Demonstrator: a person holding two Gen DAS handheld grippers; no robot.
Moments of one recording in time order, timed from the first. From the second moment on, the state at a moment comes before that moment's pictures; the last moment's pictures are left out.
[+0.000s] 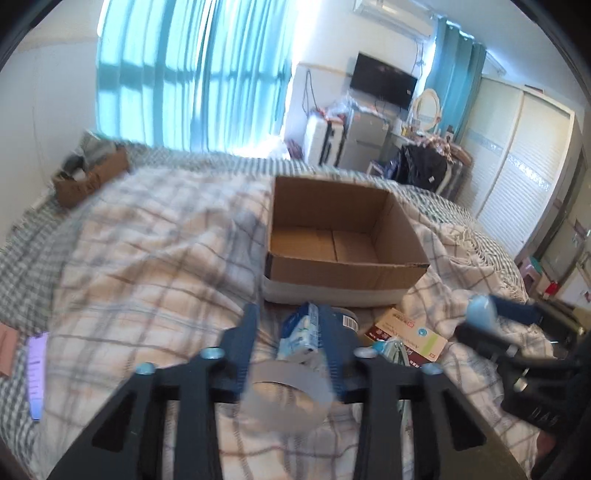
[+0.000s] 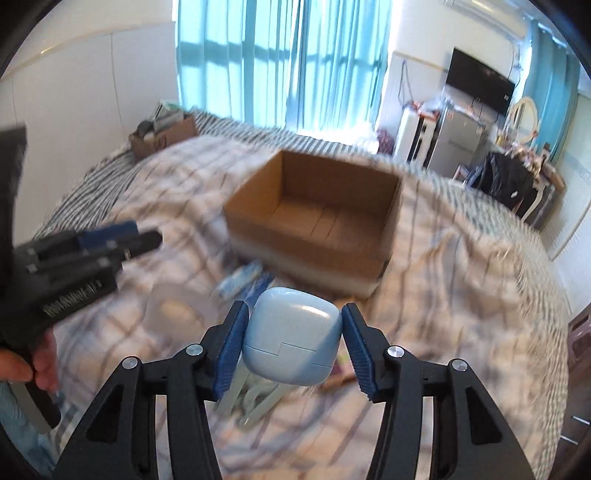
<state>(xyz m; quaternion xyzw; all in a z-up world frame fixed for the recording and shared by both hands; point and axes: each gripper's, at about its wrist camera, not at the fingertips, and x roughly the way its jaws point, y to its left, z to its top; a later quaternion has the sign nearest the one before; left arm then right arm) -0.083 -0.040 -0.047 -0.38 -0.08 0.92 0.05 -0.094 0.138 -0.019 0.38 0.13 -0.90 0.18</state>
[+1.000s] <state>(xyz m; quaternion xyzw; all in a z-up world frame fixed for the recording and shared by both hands) -0.093 -0.026 -0.139 -0.49 -0.03 0.87 0.01 -0.121 0.165 -0.063 0.40 0.09 -0.88 0.22</state>
